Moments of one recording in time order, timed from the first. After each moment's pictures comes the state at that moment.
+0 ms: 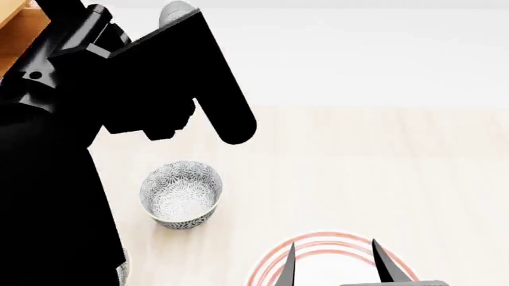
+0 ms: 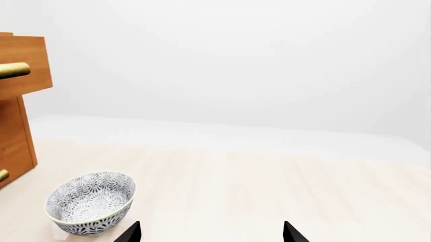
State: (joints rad) left arm -1.41 -0.13 1.20 0.35 1.16 -1.50 0.97; right arm 0.06 0.42 -0.28 -0.70 0.45 0.59 0.49
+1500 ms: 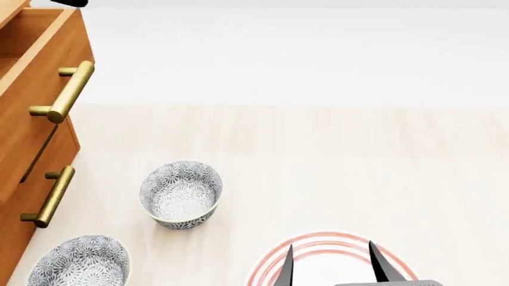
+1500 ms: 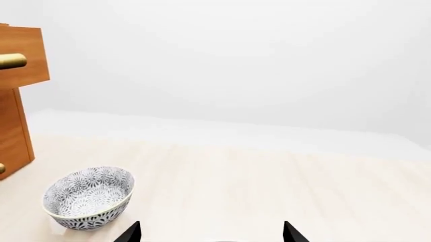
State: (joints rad) left arm -1.82 0.00 0.25 -0.59 0.57 -1.57 0.91; right arm 0.07 0.43 -0.31 -0.67 0.44 0.57 0.50
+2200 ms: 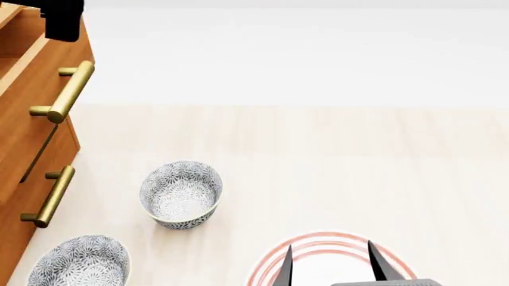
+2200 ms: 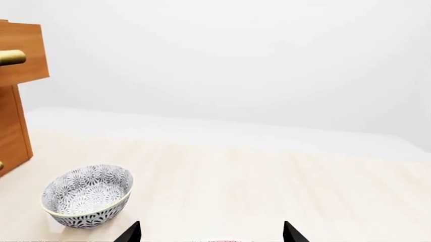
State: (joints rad) left arm -1.71 -0.04 0.15 -0.64 0.56 -1.48 0.76; right arm 0.08 0.43 -0.32 -0.67 0.44 0.58 0.52
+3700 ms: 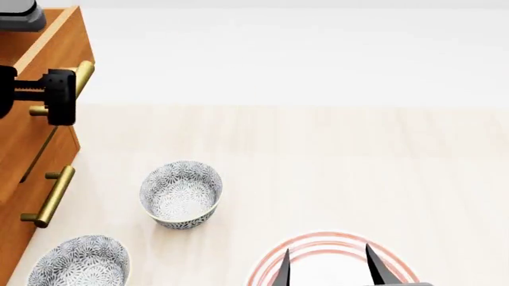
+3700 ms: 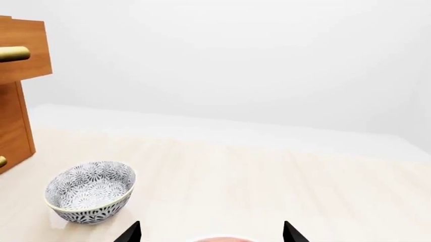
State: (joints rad) left arm -1.48 -0.12 -0.04 -0.78 0.46 -1.28 0.56; right arm 0.08 0.45 -0.34 -0.68 0.45 0.58 0.54
